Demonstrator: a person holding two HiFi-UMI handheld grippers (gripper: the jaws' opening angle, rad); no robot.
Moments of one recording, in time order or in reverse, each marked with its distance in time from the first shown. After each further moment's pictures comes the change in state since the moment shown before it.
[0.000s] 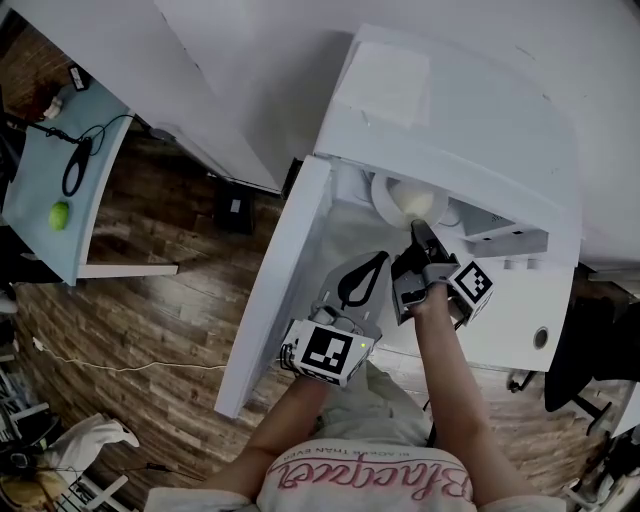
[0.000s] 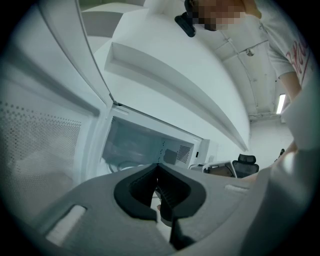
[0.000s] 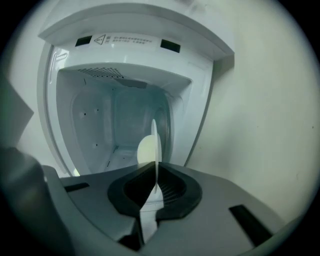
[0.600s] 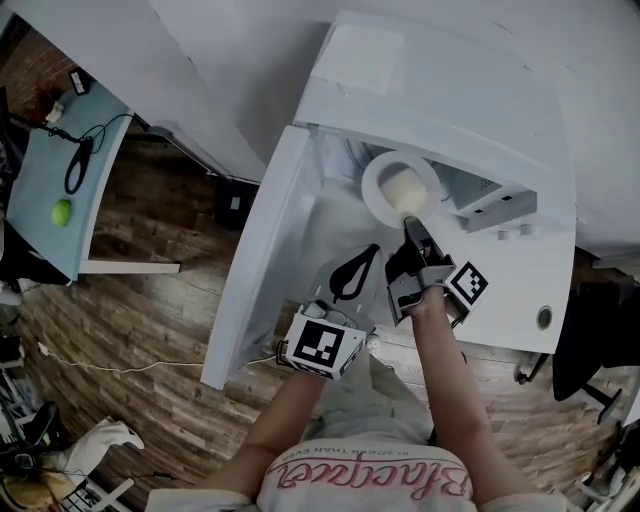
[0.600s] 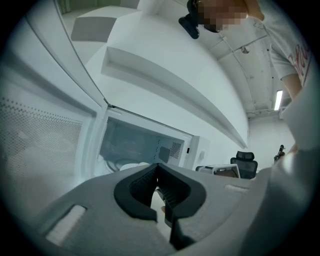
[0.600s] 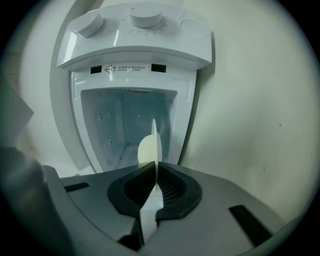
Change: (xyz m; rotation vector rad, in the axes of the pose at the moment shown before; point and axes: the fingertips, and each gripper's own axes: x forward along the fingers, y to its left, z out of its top) left arm -0.021 -0.028 -0.013 0.030 -0.003 -0.001; right arm -0.042 -0.008 -0.010 0.008 0.038 0.122
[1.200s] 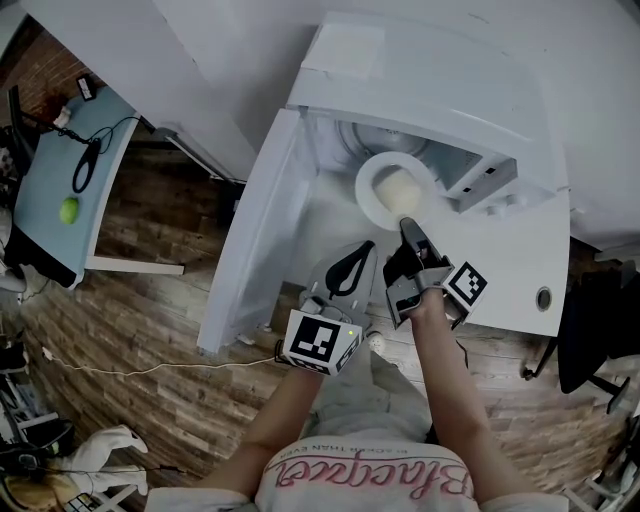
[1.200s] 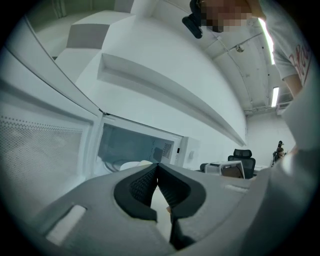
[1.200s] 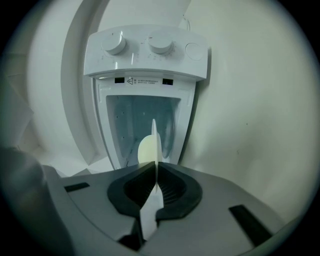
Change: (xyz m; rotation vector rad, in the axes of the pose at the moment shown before) left arm -0.031 -0.031 0.001 0.034 -0.008 -0.006; right arm -0.049 0.014 -0.017 -0.021 0.025 0.043
